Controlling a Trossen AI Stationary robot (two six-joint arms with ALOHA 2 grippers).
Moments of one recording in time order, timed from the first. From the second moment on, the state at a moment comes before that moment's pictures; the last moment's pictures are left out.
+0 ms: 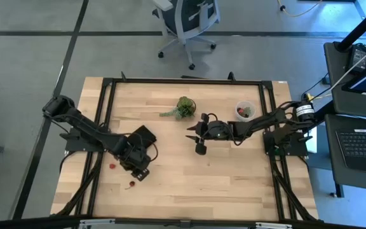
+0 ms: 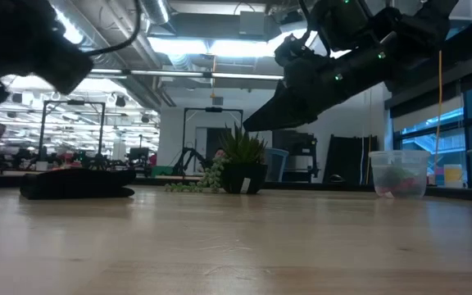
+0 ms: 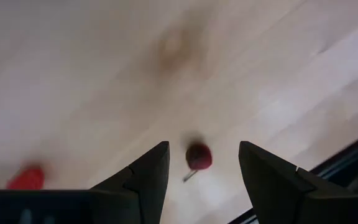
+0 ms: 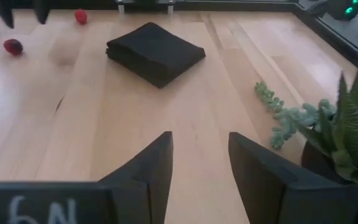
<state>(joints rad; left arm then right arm) -0.45 1.42 0.84 -0.75 0.22 -1.40 0.05 1.68 0.71 0.54 0.21 0.02</state>
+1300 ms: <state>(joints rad) -0.52 1.72 0.86 -0.60 0.45 -1.49 -0.02 1.68 0.71 0.55 0.21 0.02</state>
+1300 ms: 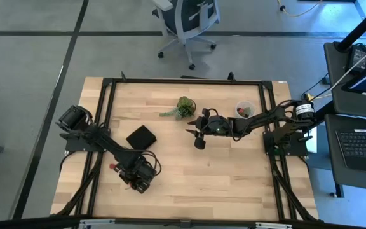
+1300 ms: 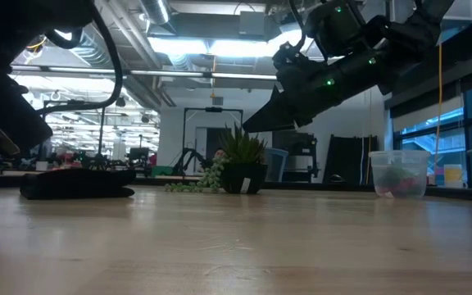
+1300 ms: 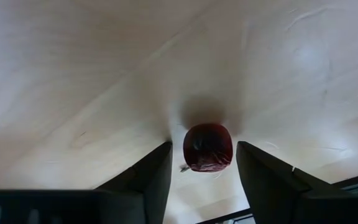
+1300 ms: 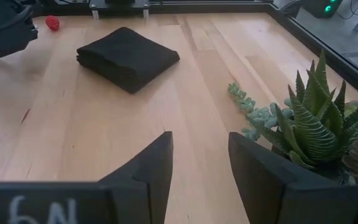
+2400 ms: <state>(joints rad) -0.51 1.72 0.85 -0.61 0.41 -1.45 -0.02 1.68 0.71 0.55 0.21 0.01</state>
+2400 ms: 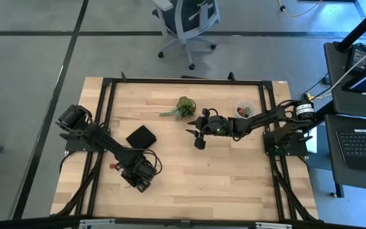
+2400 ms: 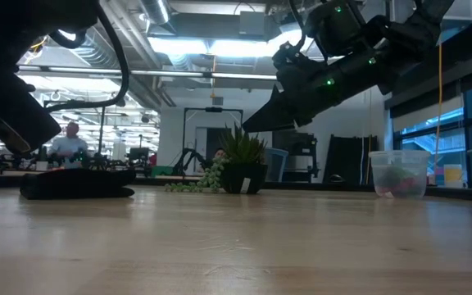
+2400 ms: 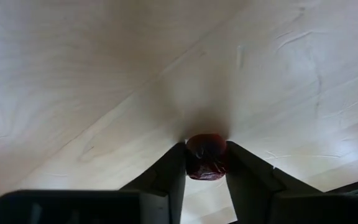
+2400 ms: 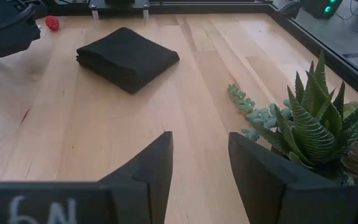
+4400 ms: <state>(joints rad) -0.11 1.45 0.85 0.22 -0.19 -0.07 0.13 1.61 0.72 0.65 0.21 -0.03</state>
